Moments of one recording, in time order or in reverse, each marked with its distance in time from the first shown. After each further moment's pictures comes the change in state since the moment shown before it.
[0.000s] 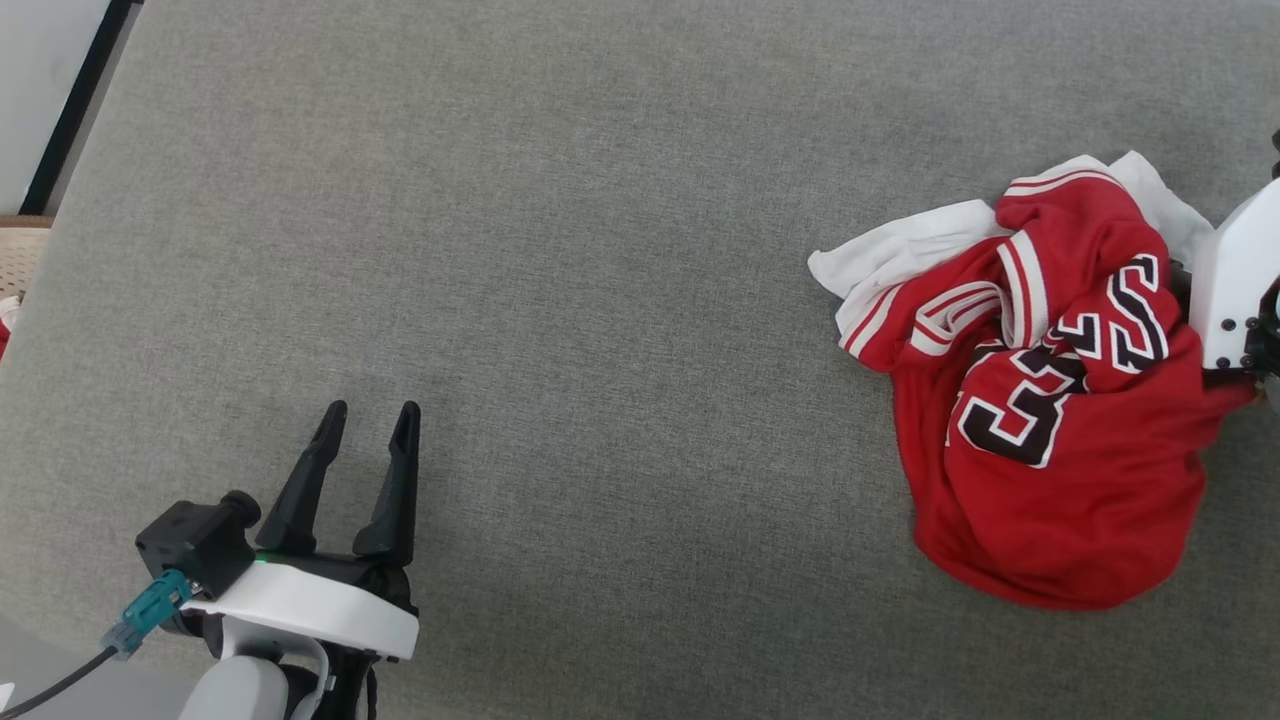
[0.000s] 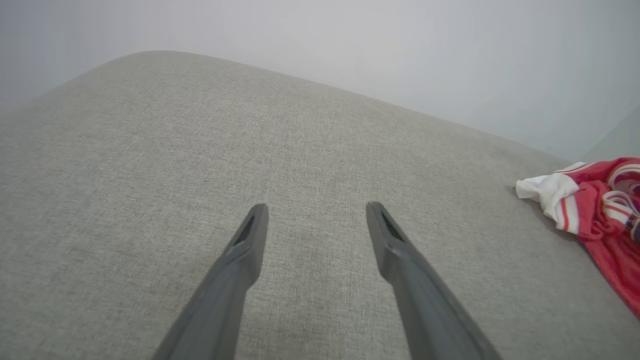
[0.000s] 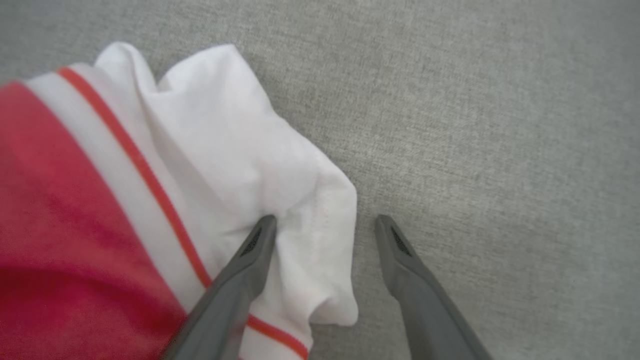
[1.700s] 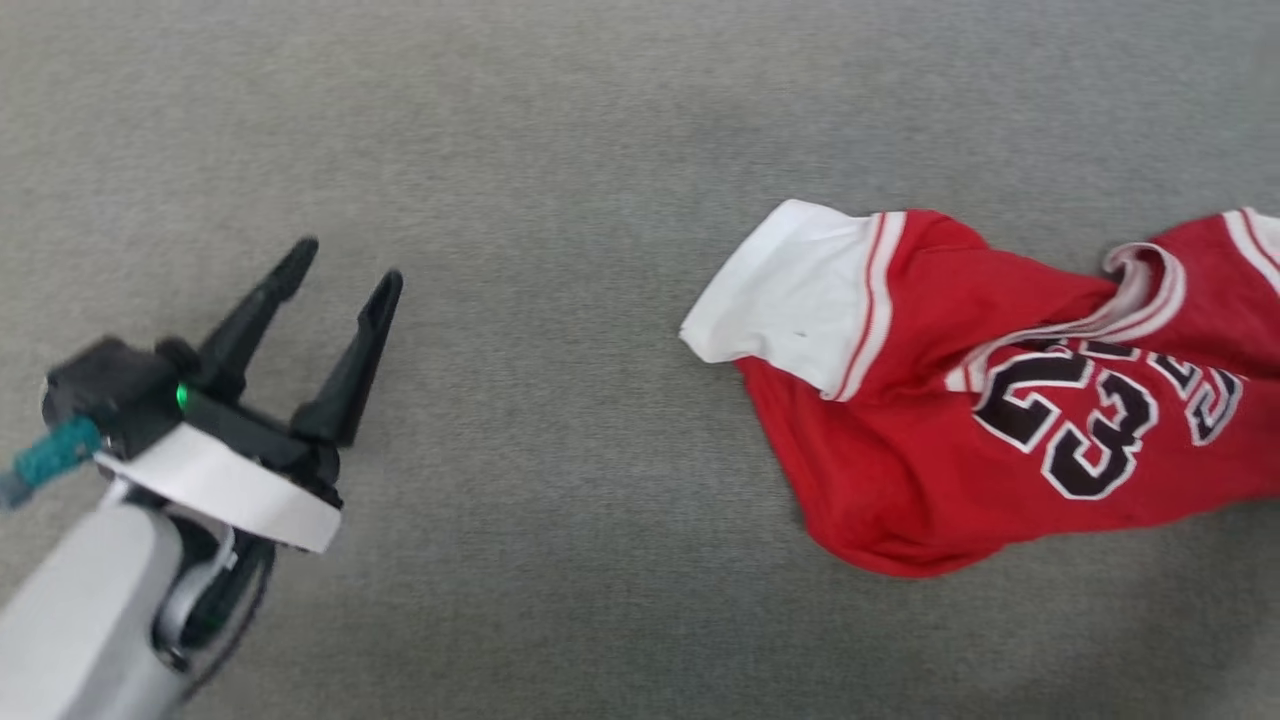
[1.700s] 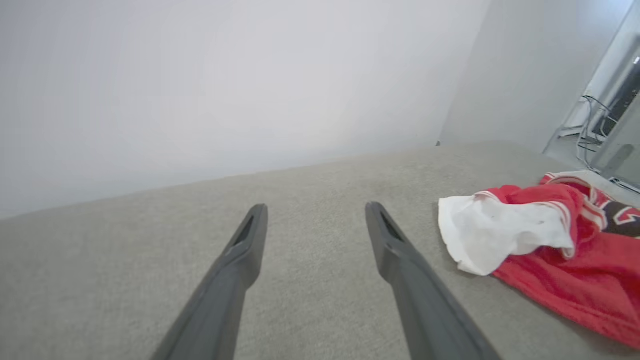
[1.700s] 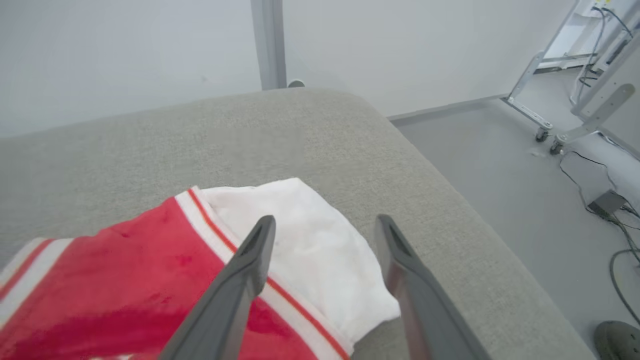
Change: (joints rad) left arm -0.224 0.321 -0.212 -0.083 -0.096 0.000 0.000; right arm 0.354 0.214 -0.604 -0.340 -0.190 0.000 -0.555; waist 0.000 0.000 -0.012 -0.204
